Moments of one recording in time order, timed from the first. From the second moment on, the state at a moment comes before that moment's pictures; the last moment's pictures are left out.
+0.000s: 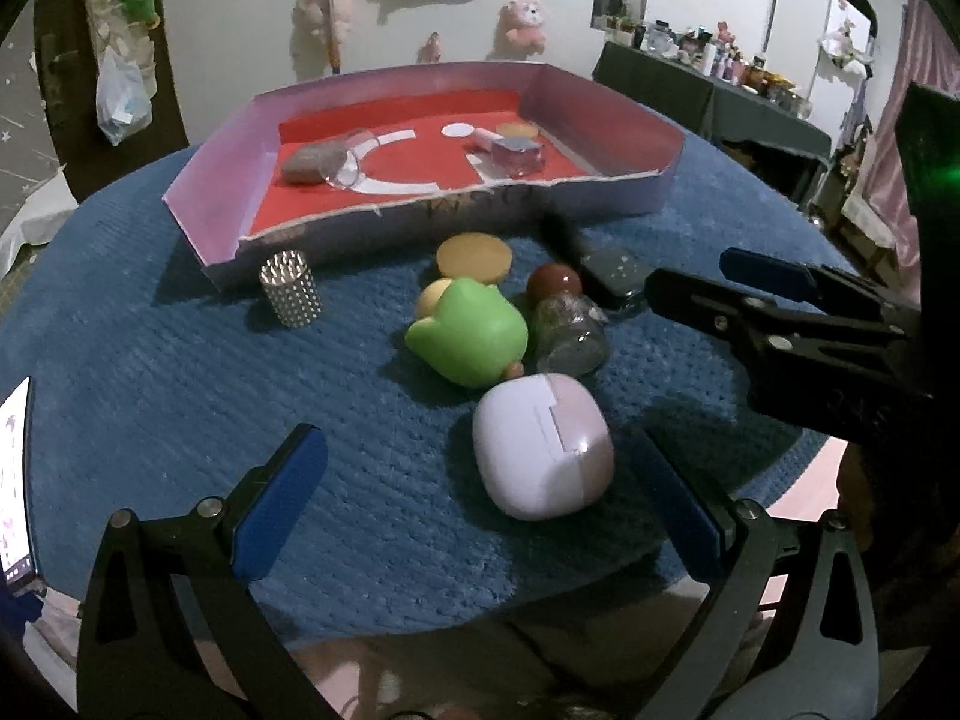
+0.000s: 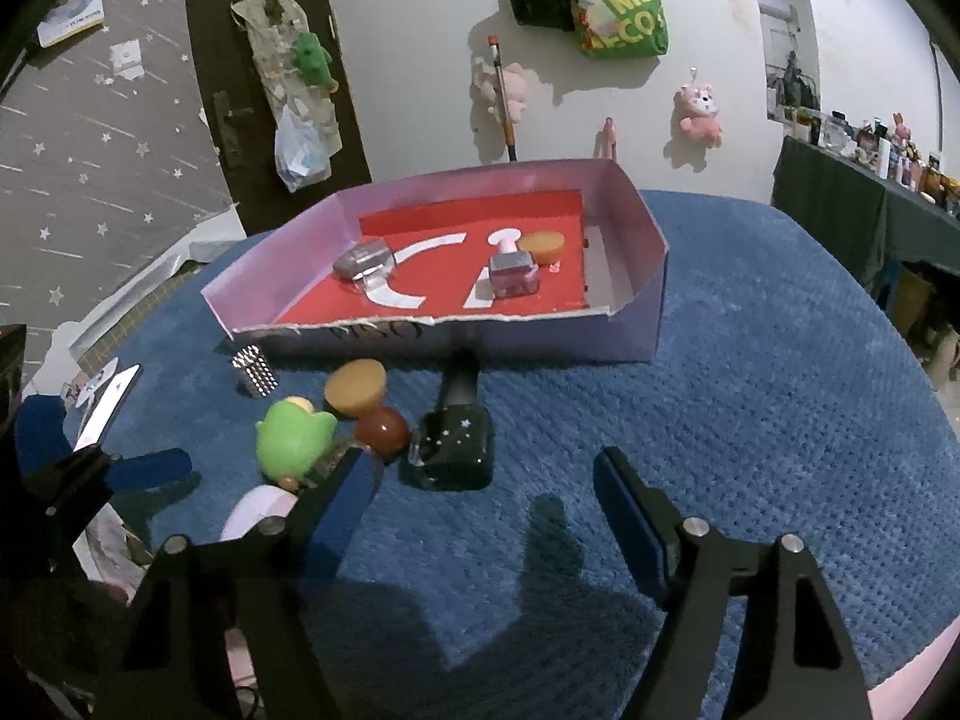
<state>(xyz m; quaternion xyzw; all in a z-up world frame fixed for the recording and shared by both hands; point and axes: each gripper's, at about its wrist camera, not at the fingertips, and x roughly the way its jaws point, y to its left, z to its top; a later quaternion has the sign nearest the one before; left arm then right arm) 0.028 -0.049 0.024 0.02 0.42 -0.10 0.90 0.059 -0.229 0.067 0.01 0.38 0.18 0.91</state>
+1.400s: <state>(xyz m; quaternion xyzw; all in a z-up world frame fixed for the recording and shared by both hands) 0.015 -0.025 0.038 -0.01 0.37 -0.11 0.92 0.064 -0.216 0.058 0.00 0.38 0.20 0.90</state>
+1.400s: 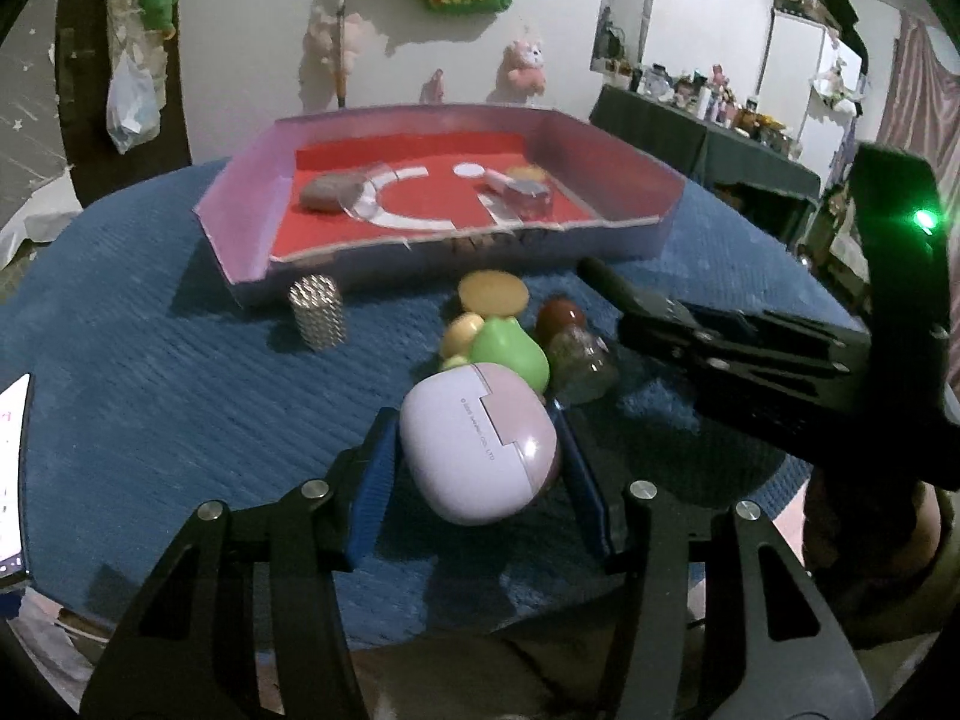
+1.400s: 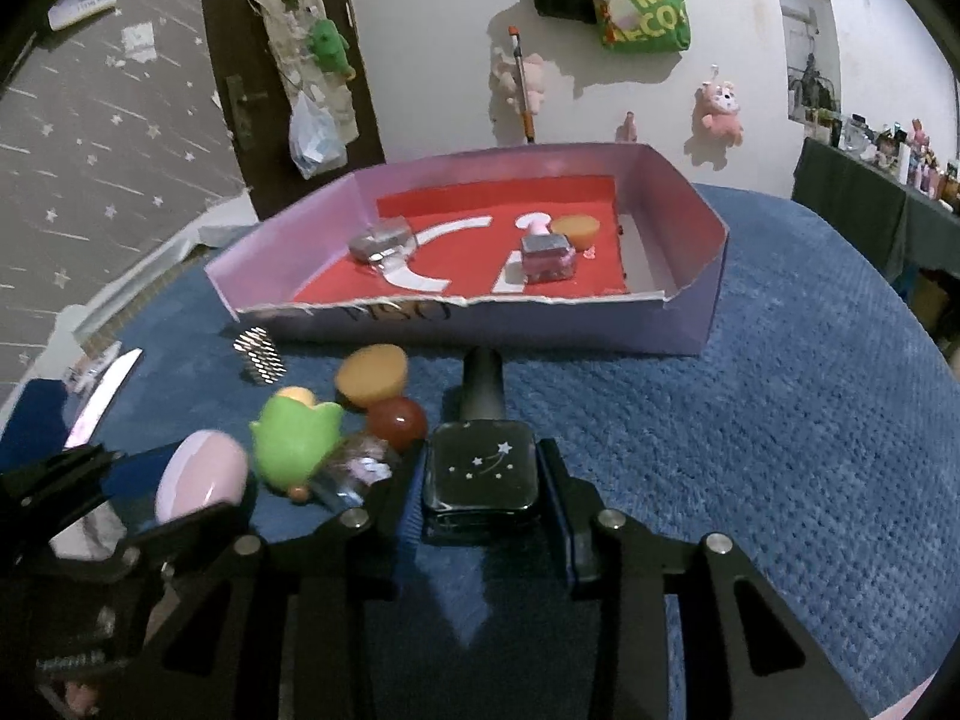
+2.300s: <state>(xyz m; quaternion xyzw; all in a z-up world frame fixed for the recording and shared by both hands) 0.033 0.010 0.062 -0.03 0.34 -0.08 0.94 0.053 -0.212 0.096 0.01 0.34 0.23 0.91</state>
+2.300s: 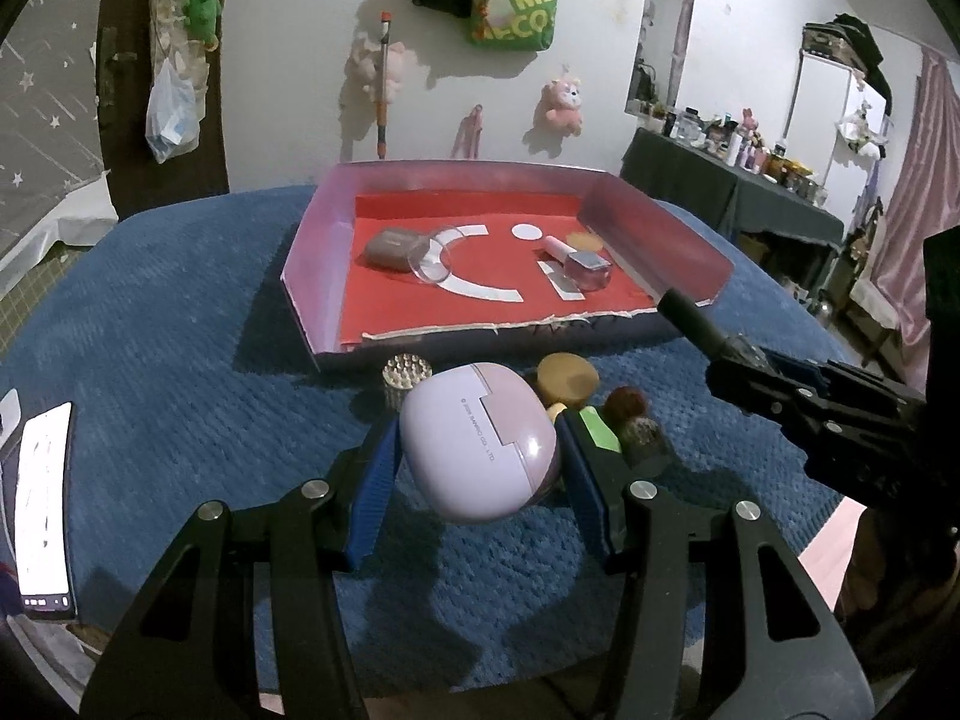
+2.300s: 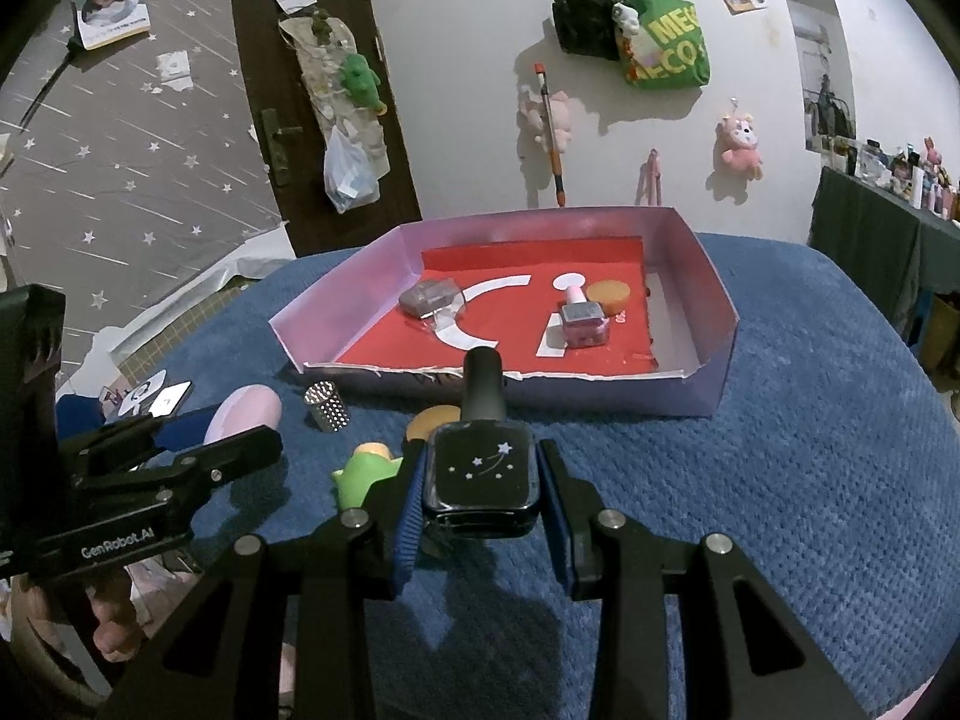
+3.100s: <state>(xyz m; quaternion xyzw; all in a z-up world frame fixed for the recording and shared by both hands) 0.068 0.009 0.084 -0.02 0.32 -0.07 0.94 0.078 -0.211 0.115 0.02 0.33 0.24 0.91</state>
